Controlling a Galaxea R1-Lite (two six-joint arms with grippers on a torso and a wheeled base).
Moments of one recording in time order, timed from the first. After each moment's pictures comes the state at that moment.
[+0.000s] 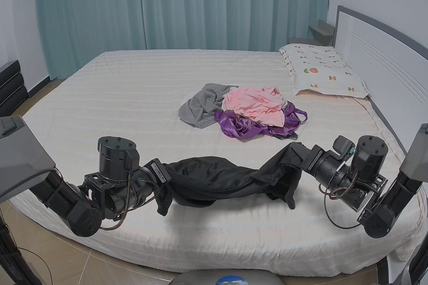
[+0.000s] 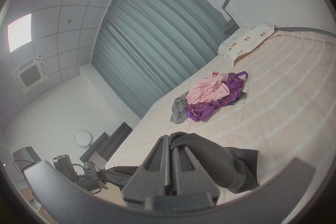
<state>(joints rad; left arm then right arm) -0.48 1.93 -0.59 -0.88 0.15 -0.84 0.48 1.98 -0.41 -1.49 -0.04 0.71</state>
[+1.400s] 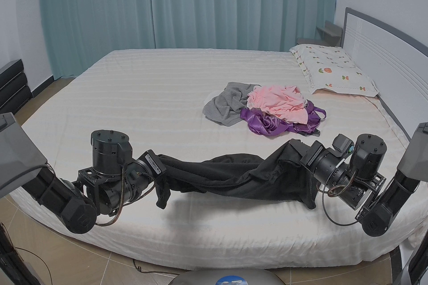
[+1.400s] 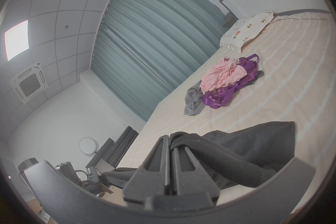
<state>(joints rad) -0.46 1.90 -0.60 -0.89 0.15 -0.89 0.47 1.99 -0.43 -1.50 -0.04 0.79</state>
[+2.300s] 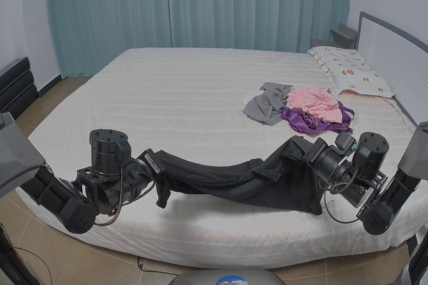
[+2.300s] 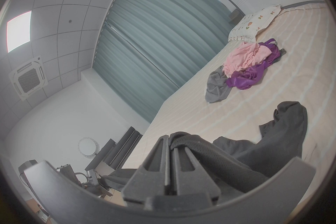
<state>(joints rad) -0.47 1.89 -0.60 -0.89 0.15 -0.89 0.45 2.00 -0.43 -1.52 -0.03 0.79</state>
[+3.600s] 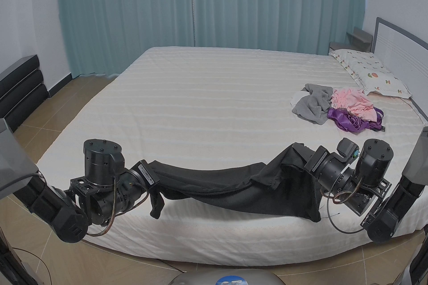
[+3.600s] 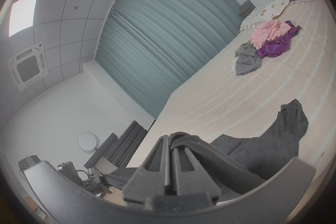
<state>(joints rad) -0.47 1.85 -0.50 -0.90 0.16 -0.89 0.48 1.96 -0.36 -1.55 -0.04 0.77</state>
